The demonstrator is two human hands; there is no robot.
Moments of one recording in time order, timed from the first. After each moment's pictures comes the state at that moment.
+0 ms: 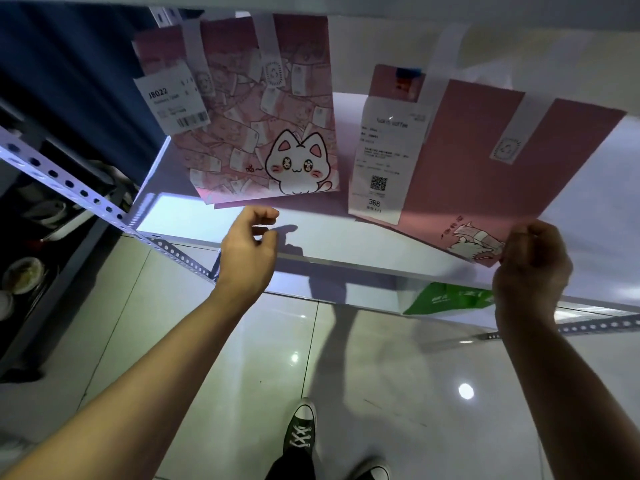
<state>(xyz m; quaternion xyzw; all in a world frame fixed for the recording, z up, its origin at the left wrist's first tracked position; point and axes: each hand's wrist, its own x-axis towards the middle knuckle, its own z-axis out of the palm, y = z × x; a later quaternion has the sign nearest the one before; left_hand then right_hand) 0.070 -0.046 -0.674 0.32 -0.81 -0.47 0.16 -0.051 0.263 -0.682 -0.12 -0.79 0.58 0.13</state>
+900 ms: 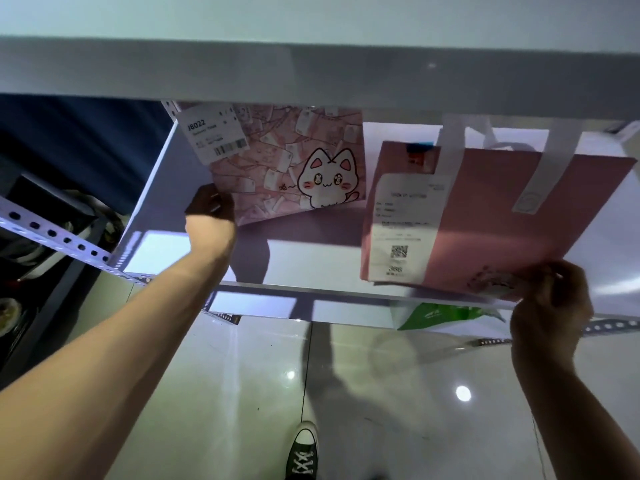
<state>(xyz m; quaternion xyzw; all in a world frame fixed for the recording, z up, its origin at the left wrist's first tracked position) -0.016 -0.129 -0.678 0.35 -0.76 -0.46 0.29 -0.041 0.289 -0.678 -0.17 -0.81 0.53 0.17</state>
